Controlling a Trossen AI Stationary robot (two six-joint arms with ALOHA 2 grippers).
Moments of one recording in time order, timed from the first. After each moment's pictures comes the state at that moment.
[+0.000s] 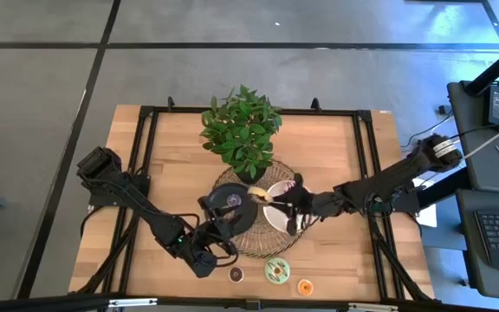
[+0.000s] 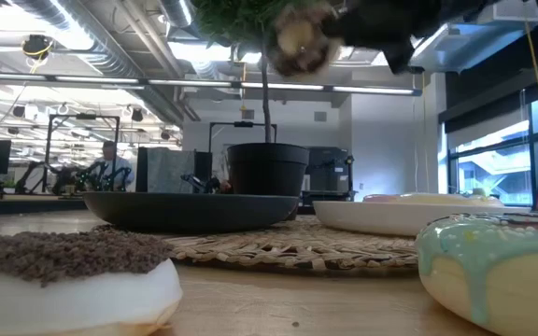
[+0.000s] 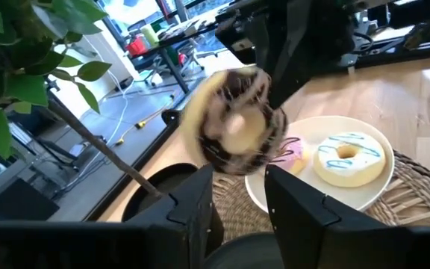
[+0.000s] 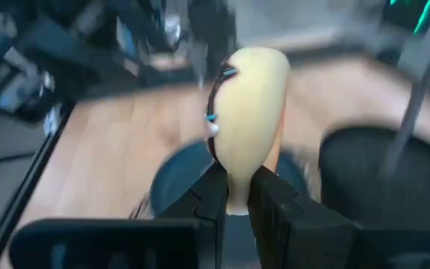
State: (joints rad) left arm -0.65 1.72 1.19 -0.24 -1.27 -0.33; right arm 0.41 1.39 0.74 0.28 0.51 0.32
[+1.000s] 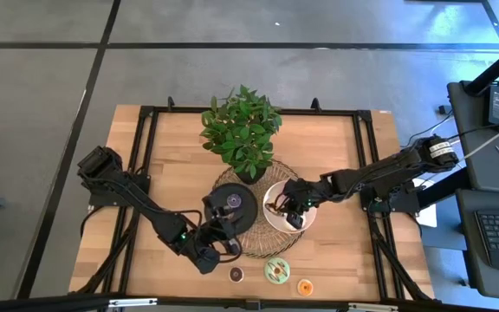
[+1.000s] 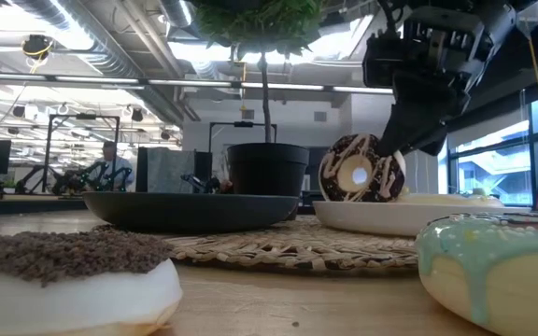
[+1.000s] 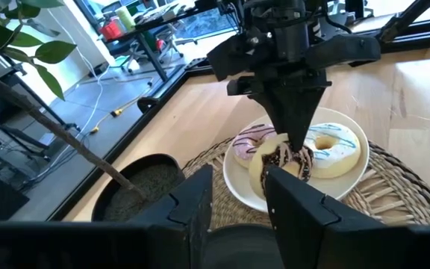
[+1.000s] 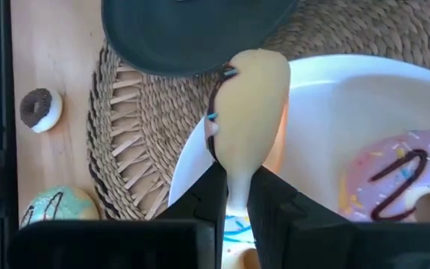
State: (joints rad) left arm -0.63 1.72 1.19 -0.23 -1.17 -0.36; right arm 0.22 1.45 0.74 -0.15 0.01 0.65
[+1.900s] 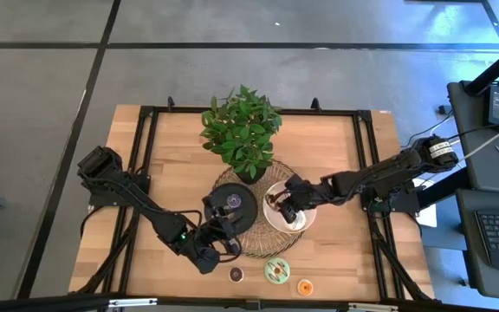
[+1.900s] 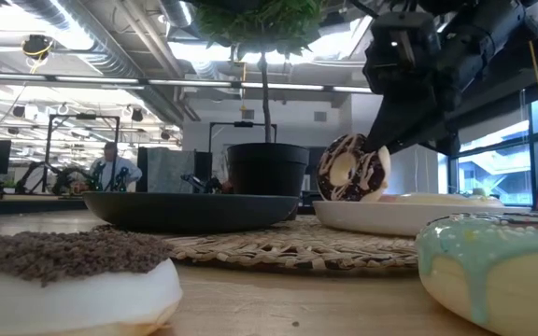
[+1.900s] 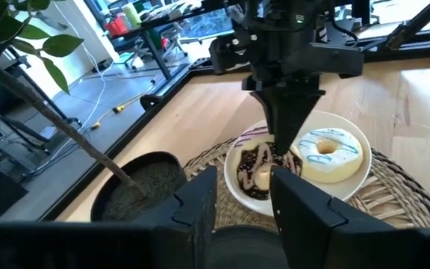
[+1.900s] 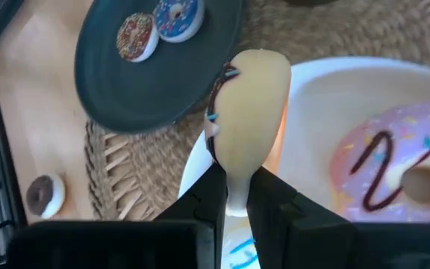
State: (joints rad) left arm -0.63 1.72 1.19 -0.23 -1.17 -0.40; right arm 0.25 1.45 0.74 -0.13 0.16 0.97
